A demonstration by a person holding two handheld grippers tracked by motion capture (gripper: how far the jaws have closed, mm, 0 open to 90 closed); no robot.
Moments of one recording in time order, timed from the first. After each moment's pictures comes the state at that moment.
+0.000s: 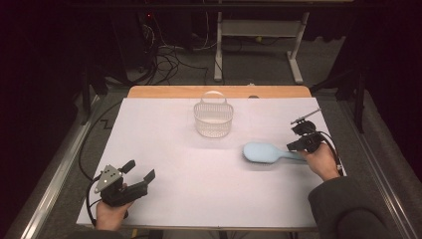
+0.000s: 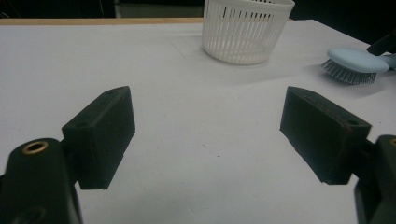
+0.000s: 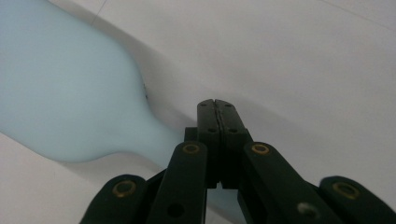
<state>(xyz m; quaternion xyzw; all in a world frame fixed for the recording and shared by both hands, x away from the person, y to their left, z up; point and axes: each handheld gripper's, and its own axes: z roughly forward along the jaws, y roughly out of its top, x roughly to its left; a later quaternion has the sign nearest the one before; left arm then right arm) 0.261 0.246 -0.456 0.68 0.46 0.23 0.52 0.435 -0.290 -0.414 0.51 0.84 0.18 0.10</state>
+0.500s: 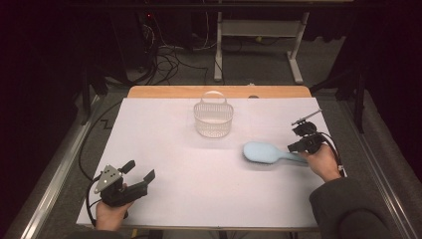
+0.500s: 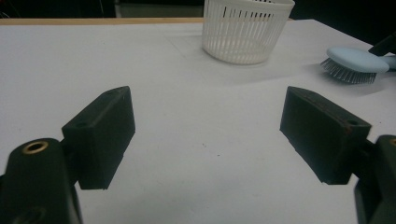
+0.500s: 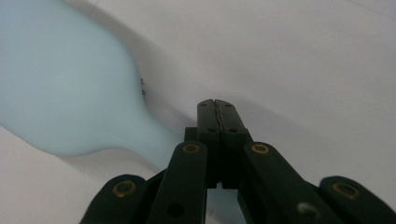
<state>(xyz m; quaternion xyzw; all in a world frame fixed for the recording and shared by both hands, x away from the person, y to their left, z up) 0.261 0.246 -0.456 0.68 0.46 0.23 0.51 0.433 -0.293 -0.416 0.51 0.84 0.17 0.09</state>
